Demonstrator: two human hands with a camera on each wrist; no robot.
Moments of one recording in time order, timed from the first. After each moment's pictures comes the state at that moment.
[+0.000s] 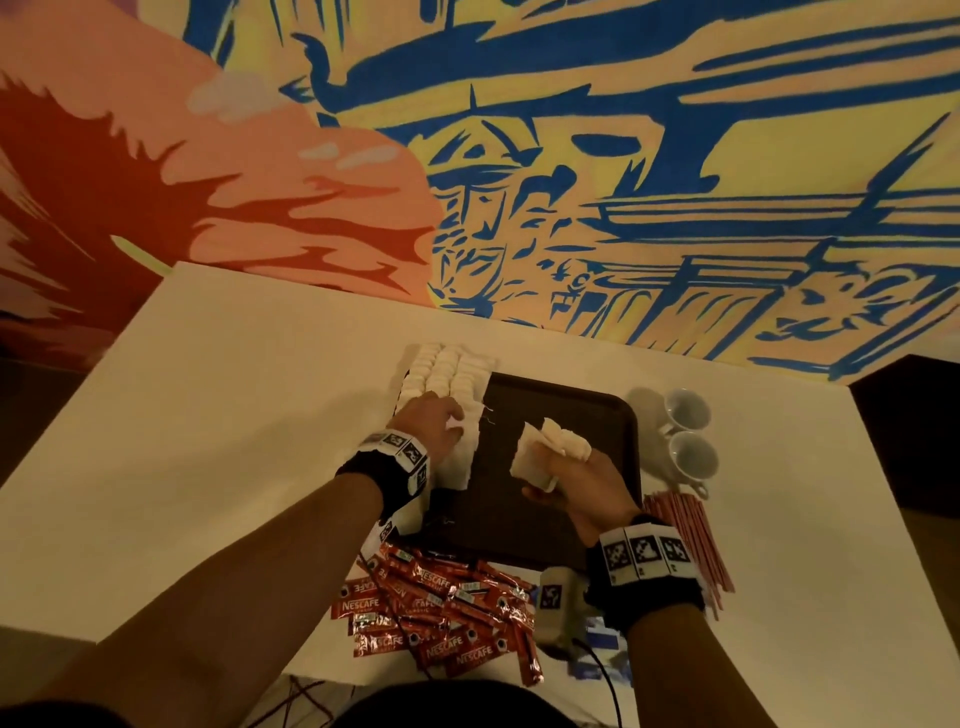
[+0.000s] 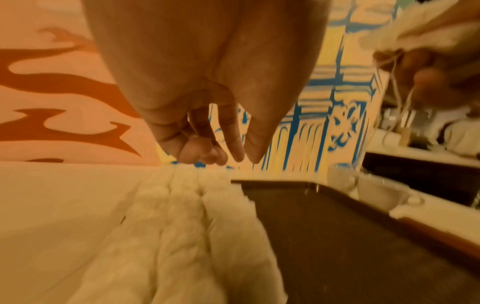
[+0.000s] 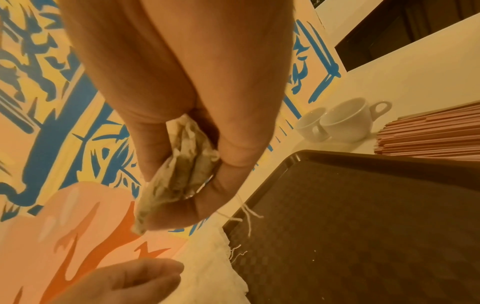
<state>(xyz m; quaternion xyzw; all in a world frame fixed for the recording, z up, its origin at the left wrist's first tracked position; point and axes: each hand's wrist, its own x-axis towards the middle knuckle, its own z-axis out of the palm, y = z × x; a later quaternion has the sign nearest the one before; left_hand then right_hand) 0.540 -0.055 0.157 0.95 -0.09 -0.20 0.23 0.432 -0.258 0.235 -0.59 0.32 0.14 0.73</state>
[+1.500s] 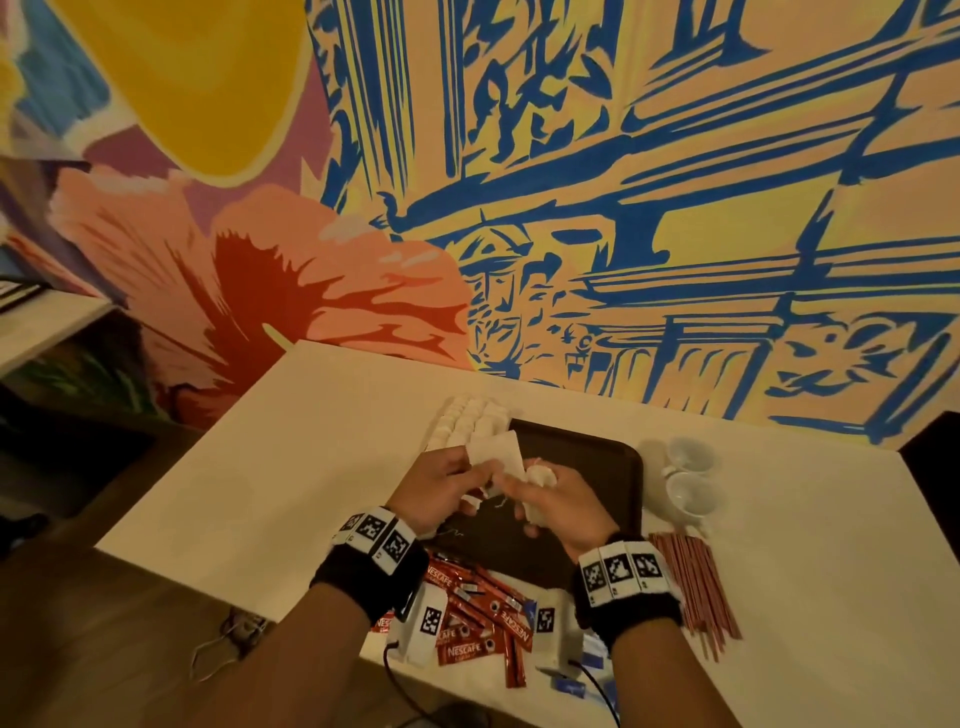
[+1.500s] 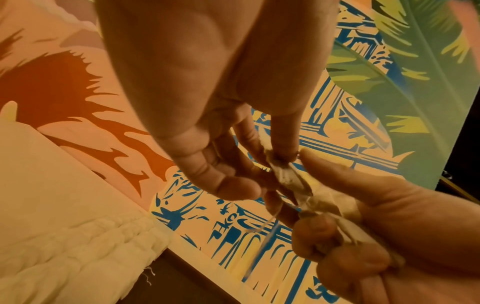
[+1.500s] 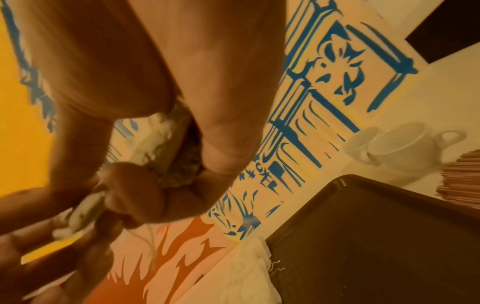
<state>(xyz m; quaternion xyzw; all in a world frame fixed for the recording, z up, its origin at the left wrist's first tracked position) 0.362 -0.107 0.290 0.75 0.04 -0.12 0.65 0.361 -0.289 0.277 -0.67 0.02 0.19 0.72</state>
